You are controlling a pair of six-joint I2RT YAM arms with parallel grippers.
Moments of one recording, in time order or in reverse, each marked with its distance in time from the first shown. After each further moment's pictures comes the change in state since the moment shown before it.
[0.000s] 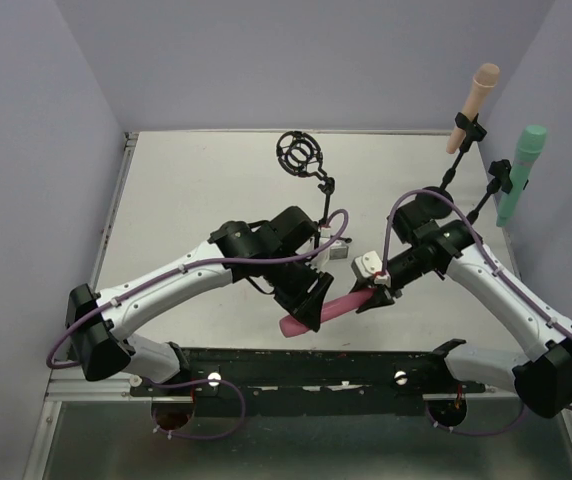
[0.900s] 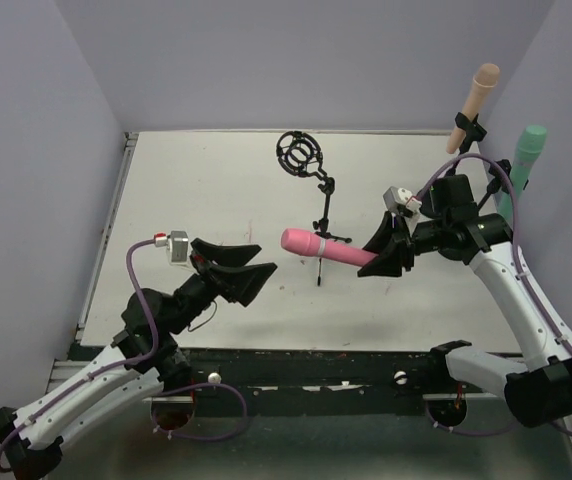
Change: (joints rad) left arm 0.127 -1.057 -0.940 1.258 -0.590 -0.347; right arm -0.249 -0.081 0.056 0.256 -0.319 0.653
